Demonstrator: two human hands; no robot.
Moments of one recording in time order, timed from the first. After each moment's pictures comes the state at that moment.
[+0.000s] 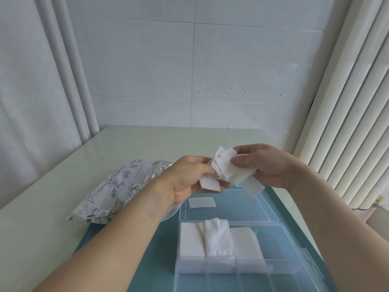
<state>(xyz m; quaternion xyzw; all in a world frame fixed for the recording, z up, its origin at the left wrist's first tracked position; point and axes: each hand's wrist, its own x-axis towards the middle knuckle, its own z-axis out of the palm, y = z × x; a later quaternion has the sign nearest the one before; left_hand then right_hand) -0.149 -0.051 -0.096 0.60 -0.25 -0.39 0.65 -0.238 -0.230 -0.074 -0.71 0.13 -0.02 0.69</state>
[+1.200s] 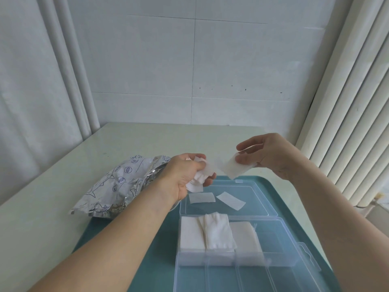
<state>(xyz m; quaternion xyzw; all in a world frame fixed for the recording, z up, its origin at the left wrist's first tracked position) -0.143 -0.056 -0.112 0.58 -0.10 -0.31 0.75 -0.247 -0.231 -0.066 -0.79 0.22 -0.16 0.54</state>
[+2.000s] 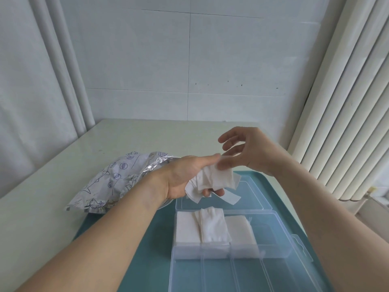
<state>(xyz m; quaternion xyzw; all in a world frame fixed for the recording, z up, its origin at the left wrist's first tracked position) -0.153 -0.045 -0.099 0.60 -0.31 -0.49 0.55 -0.246 -0.213 -0.065 -0.89 0.13 -0.15 0.42</state>
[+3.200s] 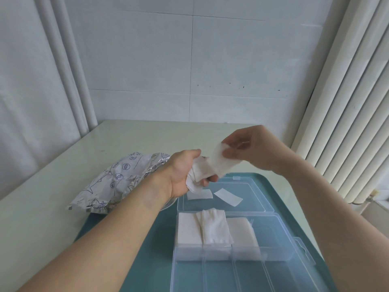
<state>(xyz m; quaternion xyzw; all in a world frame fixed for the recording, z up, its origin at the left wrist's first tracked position) -0.148 -0.051 -0.101 0.58 -0.17 -0.41 0.68 -0.244 -0.217 -0.061 -0.90 0.08 -0.18 0.38</state>
